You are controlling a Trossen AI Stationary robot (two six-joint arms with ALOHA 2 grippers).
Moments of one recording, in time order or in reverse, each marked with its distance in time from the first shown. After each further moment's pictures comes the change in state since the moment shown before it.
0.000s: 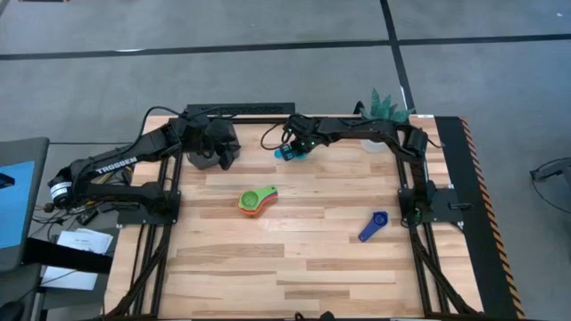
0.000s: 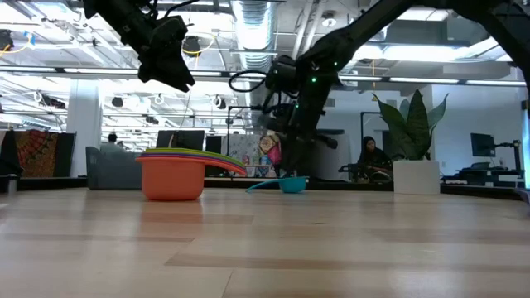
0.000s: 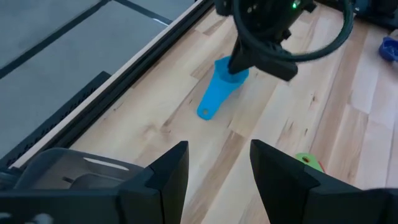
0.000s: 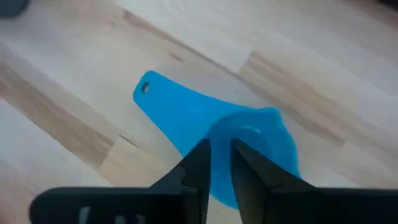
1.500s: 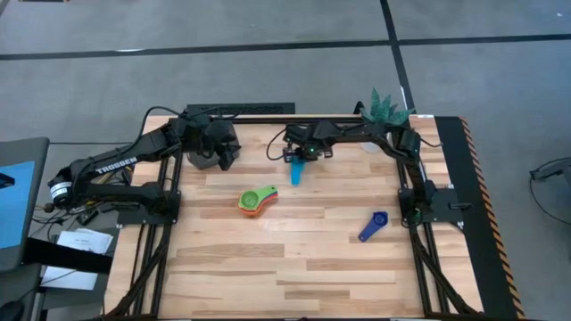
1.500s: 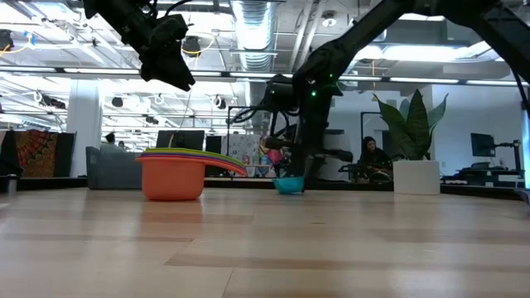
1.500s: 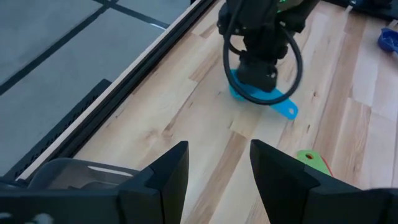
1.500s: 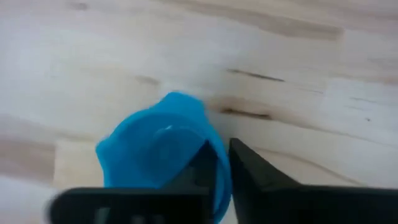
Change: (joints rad) left arm 0.001 0.000 0.000 0.007 0.007 0.059; right arm 0.024 0.071 -0.002 -0.124 -0.004 0.384
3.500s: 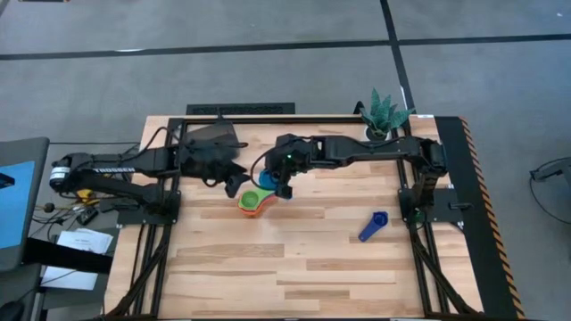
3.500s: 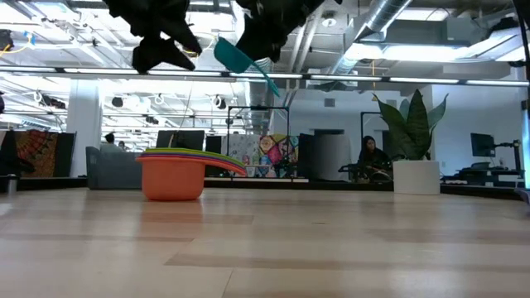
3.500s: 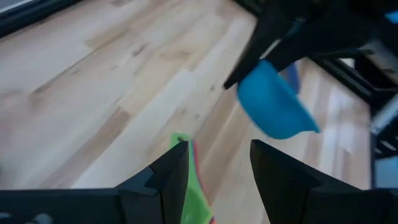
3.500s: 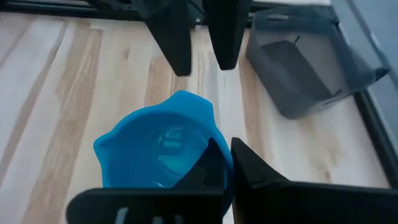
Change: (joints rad) left arm -0.409 0.001 0.000 0.031 -0.099 -0.511; right arm 0.320 -0.257 0.152 0.204 -0.081 -1.081
